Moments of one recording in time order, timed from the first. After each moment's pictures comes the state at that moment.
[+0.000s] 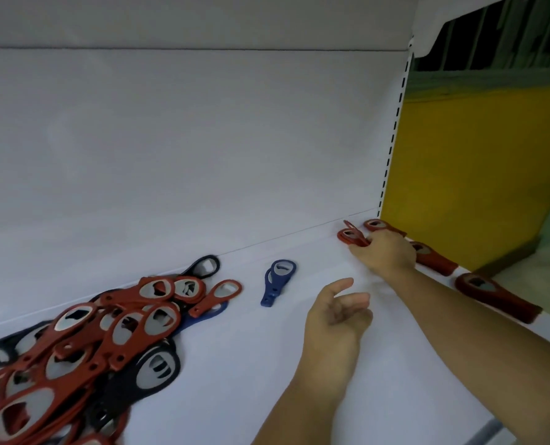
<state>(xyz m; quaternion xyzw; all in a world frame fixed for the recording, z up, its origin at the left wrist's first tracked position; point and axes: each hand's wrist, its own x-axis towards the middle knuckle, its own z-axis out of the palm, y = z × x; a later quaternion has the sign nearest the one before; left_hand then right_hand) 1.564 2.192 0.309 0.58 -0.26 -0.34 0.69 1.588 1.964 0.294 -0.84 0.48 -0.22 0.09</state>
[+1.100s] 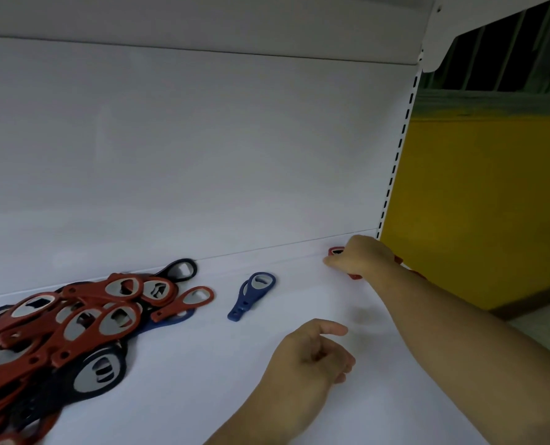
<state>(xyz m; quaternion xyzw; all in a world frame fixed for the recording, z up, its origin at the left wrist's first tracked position) 1.560 2.178 0.306 0.66 -0.30 -0.33 0.61 1.614 1.947 0.331 -0.90 0.42 -0.06 0.07</state>
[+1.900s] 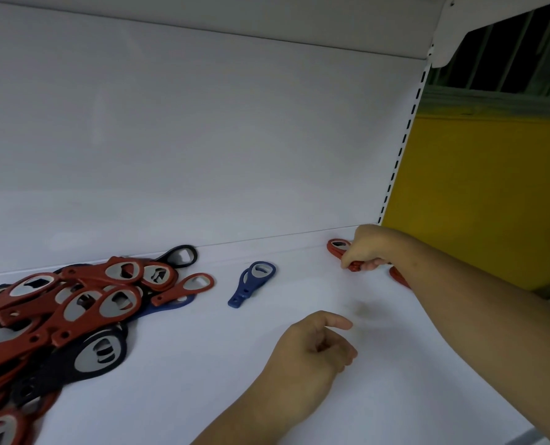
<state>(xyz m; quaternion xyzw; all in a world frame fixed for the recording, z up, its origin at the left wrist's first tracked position) 1.557 2.181 0.302 0.66 -0.32 -0.32 0.60 1.602 1.946 0.363 -0.89 0.40 0.08 0.20</state>
